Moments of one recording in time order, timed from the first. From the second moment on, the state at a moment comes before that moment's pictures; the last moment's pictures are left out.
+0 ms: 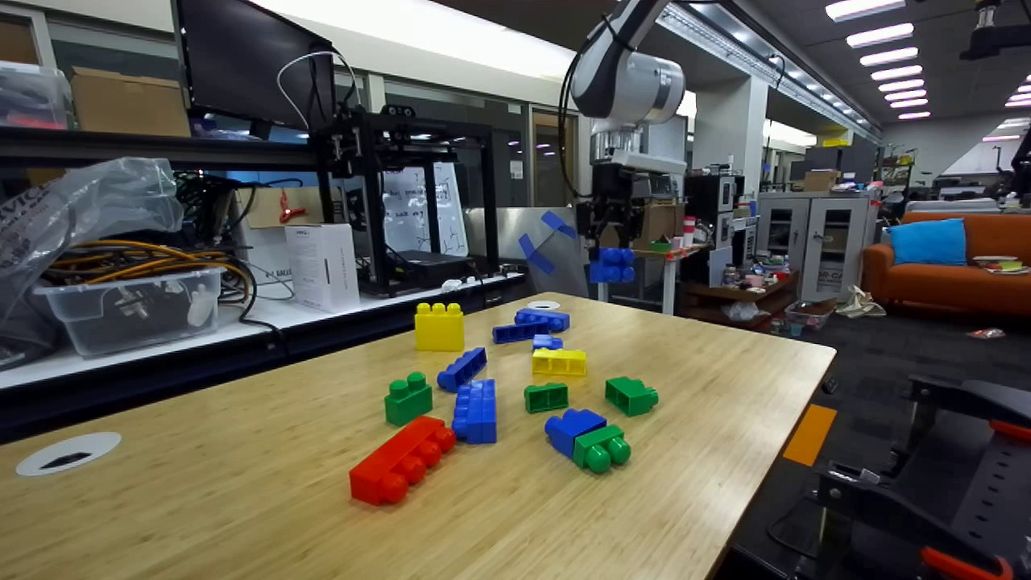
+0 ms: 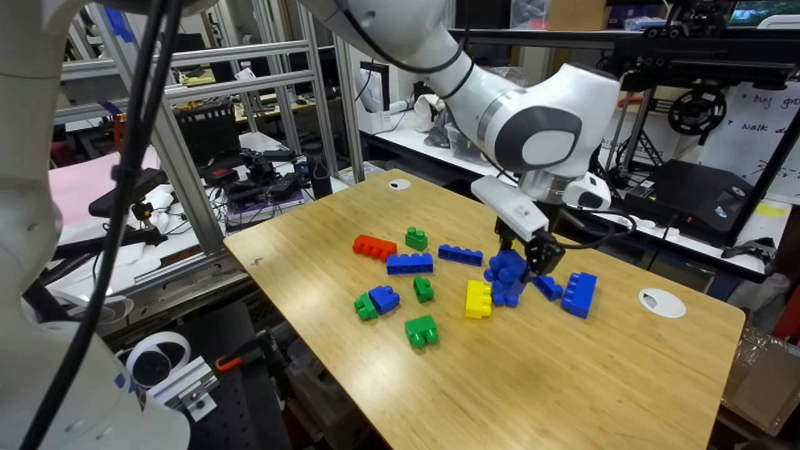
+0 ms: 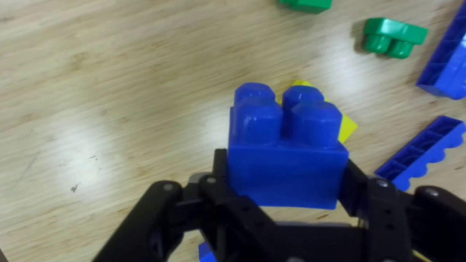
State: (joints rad) arm -0.19 0.57 0.01 -1.73 0.14 2.20 -0.13
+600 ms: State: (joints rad) arm -0.20 0.72 -0.03 -1.36 0.30 1.64 0.09
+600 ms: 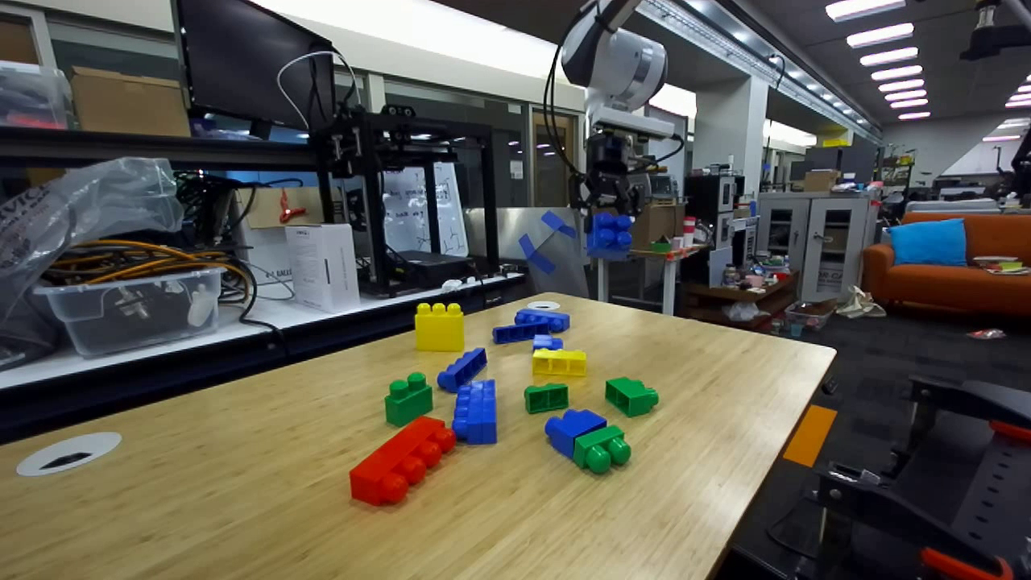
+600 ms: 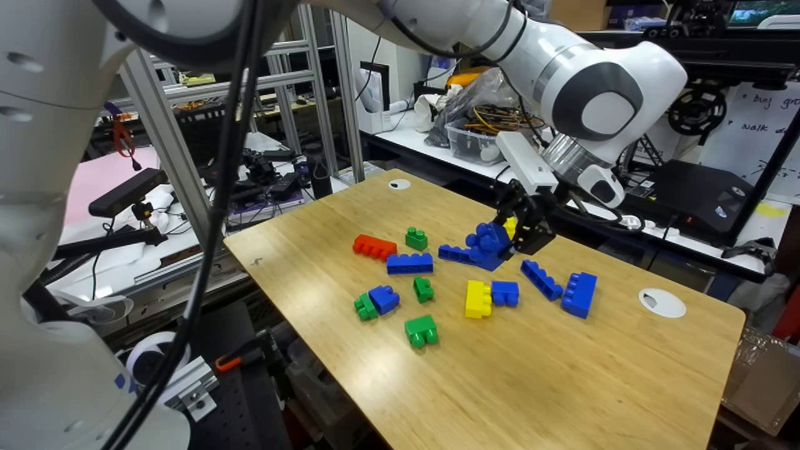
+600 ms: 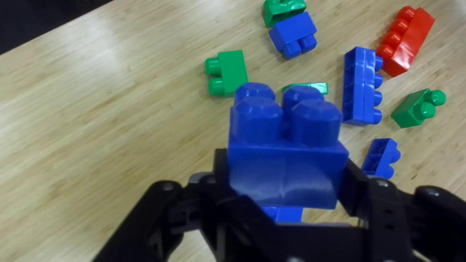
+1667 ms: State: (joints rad) arm -0.29 1.08 -0.04 -1.01 0.57 1.51 0.49
